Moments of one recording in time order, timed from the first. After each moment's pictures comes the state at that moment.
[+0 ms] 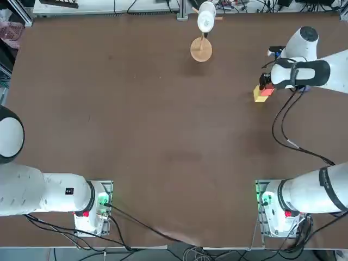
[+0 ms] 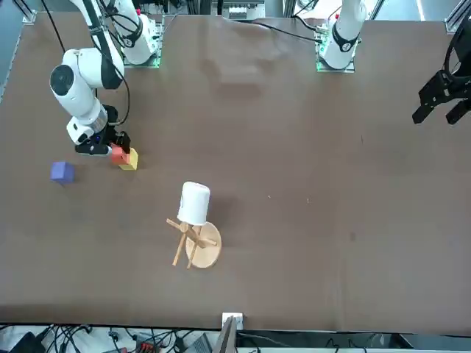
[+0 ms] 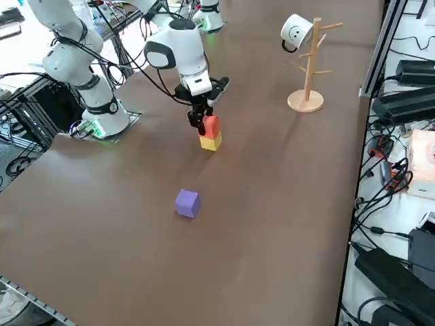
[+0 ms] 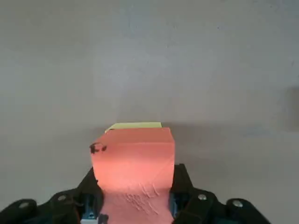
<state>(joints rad) 0.13 0.03 -0.08 -2.53 -0.03 2.61 0.11</state>
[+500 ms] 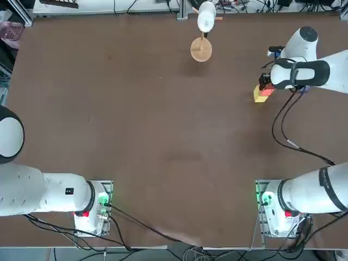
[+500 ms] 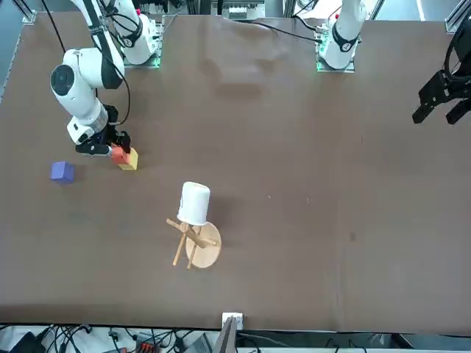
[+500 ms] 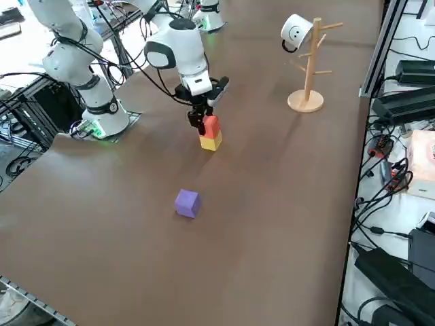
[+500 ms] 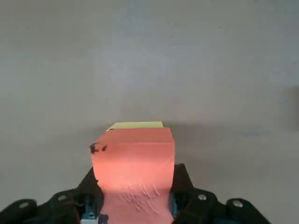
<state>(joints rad) 0.13 0.03 -0.08 -2.53 -0.03 2.61 0.11</state>
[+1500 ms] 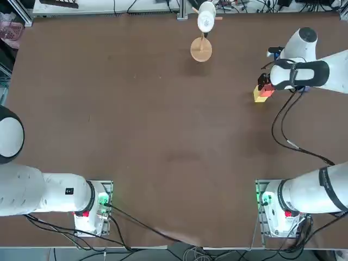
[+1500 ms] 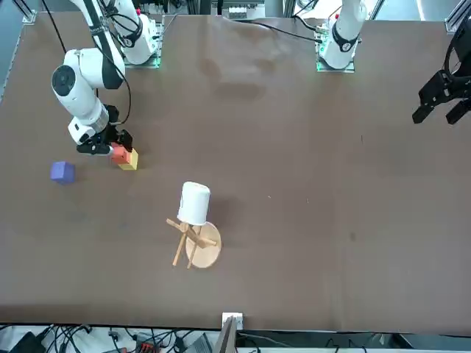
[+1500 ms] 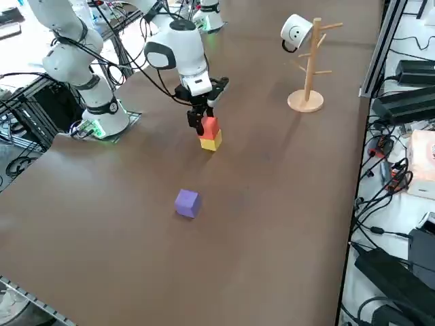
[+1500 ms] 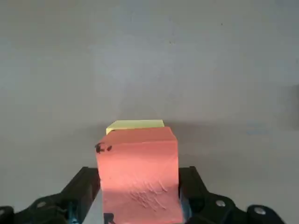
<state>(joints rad) 0.13 0.03 -0.08 -2.53 -0.03 2.61 0.11</state>
